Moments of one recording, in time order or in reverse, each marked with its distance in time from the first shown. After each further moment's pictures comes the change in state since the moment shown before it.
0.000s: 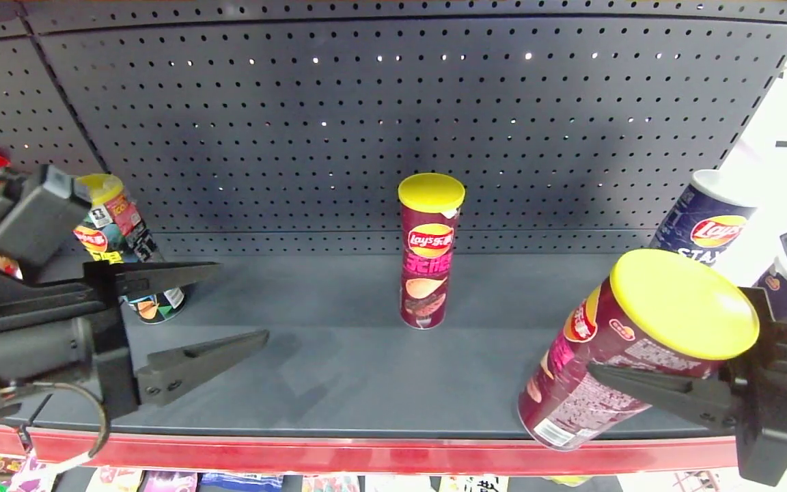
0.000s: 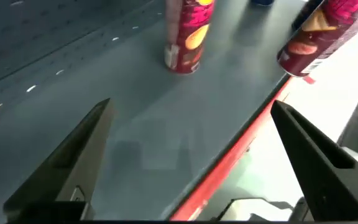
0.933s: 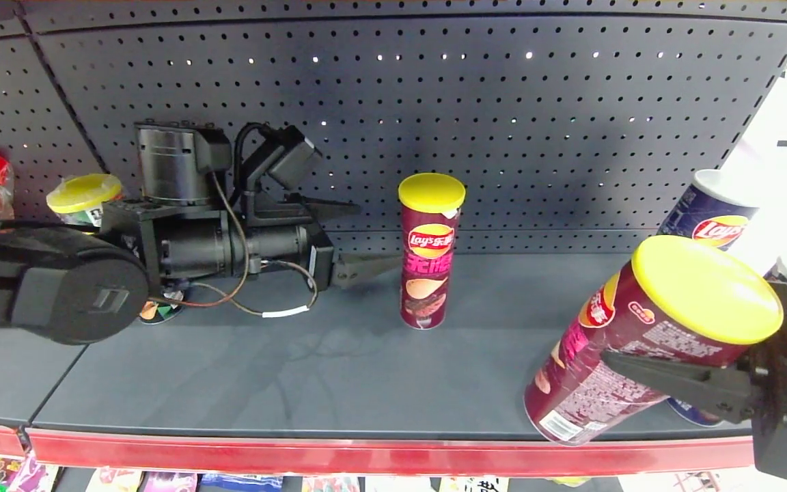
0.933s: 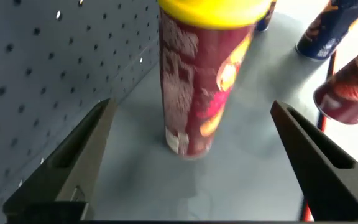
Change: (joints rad) left arm -0.119 0.562 -0.404 -0.211 -0.089 0.066; right arm -0.008 -0.030 -0.001 0.001 -0.024 0.050
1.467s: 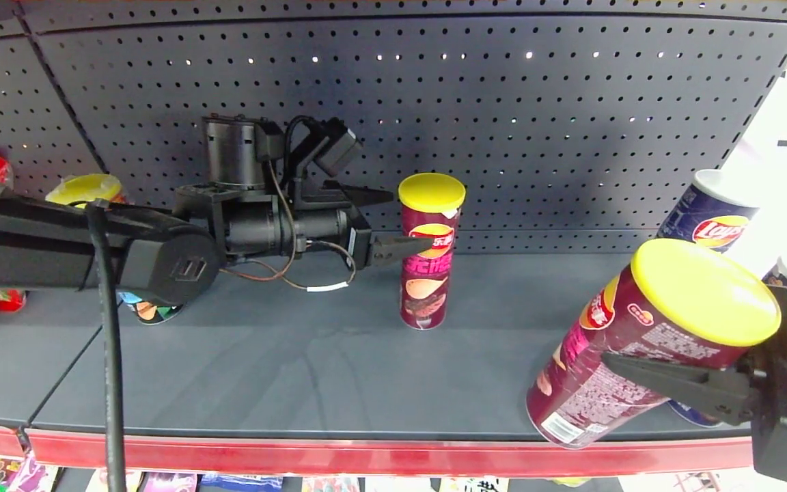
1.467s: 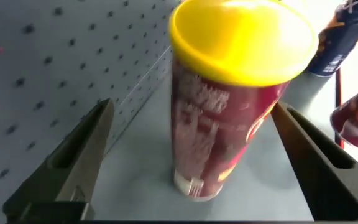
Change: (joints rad) left arm -0.033 0.153 -0.192 0.003 -0.037 0.000; right arm 0.000 -0.002 0.008 0.000 -0.013 0.009
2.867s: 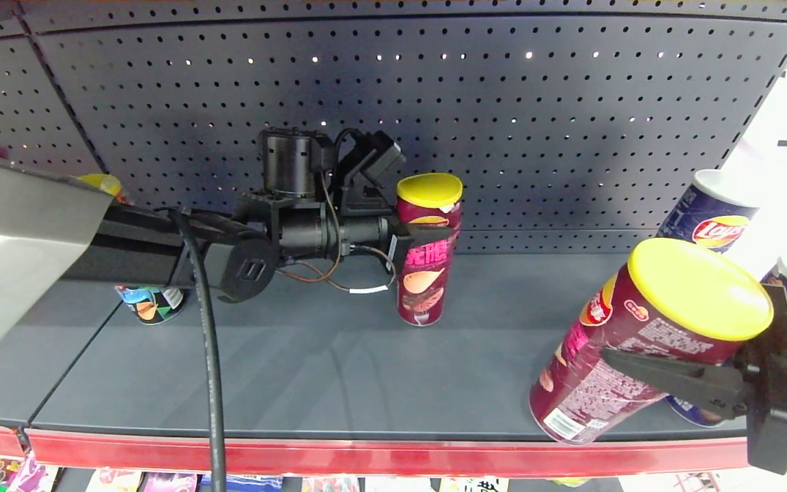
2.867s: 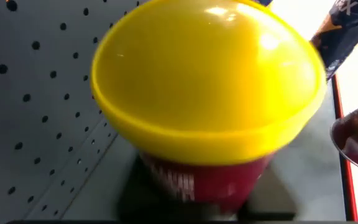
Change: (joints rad) left arm -0.057 0.126 -0.126 -0.002 -0.001 -0.008; right arm -0.020 0.007 0.002 0.000 -0.006 0.001
